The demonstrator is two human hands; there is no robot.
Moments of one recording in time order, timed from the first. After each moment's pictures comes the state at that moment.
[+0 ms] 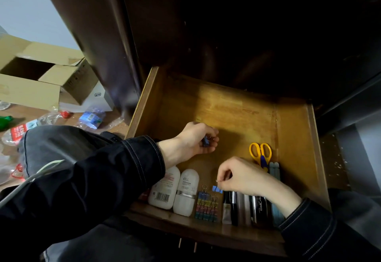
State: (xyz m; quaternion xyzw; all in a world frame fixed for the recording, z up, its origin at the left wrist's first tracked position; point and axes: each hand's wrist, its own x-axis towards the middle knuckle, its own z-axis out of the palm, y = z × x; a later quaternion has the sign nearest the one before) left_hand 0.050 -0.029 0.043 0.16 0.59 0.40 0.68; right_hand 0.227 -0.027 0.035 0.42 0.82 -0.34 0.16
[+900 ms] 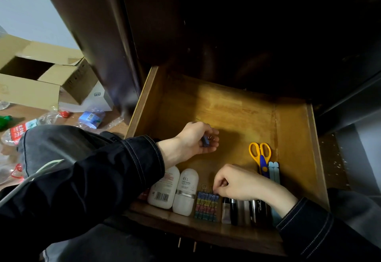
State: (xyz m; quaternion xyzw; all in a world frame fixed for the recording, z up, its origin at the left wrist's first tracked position) left_hand 0.050 -0.028 0.038 0.13 0.59 0.41 0.69; right_hand 0.222 -0.033 0.028 0.37 0.82 -0.37 0.24
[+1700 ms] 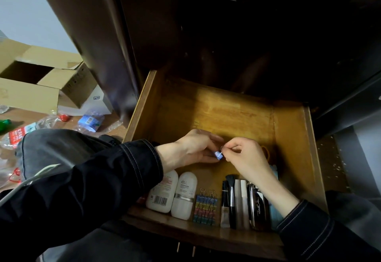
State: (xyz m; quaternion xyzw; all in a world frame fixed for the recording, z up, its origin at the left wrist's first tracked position) left_hand 0.055 -0.032 0.042 0.18 0.56 0.34 0.73; right_hand 0.222 -0.013 0.041 0.57 0.71 -0.39 -0.15
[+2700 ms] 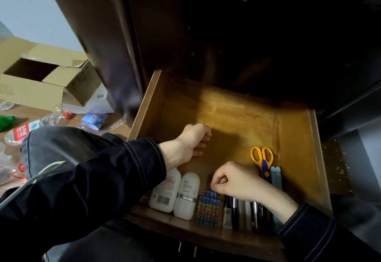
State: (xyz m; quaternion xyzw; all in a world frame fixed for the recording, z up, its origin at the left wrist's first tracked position) left_hand 0.044 -0.022 0.031 0.14 0.67 0.37 0.63; right_hand 0.219 -0.031 0.023 0.41 0.81 -0.38 0.16
